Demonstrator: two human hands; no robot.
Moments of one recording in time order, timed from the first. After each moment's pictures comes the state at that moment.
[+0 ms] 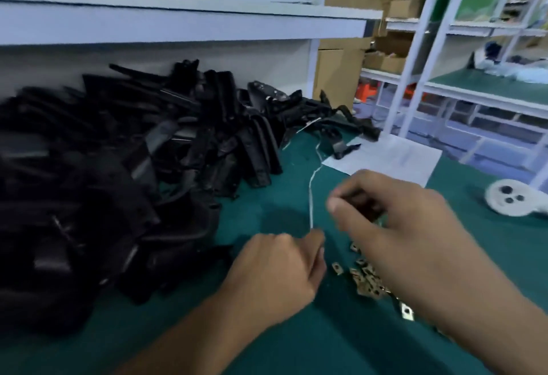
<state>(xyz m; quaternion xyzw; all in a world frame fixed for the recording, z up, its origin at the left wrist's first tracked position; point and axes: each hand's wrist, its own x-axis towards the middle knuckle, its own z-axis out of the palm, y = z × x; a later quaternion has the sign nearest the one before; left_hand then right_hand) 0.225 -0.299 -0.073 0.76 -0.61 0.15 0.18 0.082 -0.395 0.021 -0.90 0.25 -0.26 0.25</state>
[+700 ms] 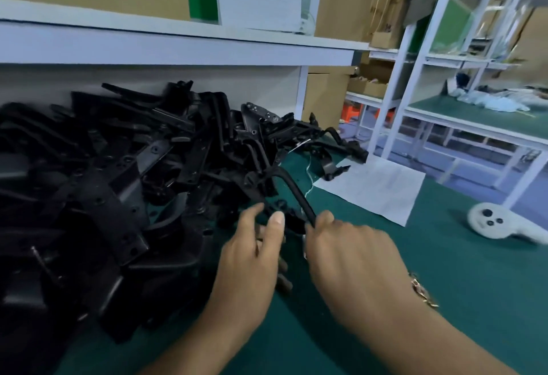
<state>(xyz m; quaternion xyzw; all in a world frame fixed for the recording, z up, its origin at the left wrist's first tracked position) 0.244 -0.306 -0.074 0.68 -0.34 -0.14 0.64 0.129 -0.394 -0.017 -0.93 0.26 -0.17 -0.20</state>
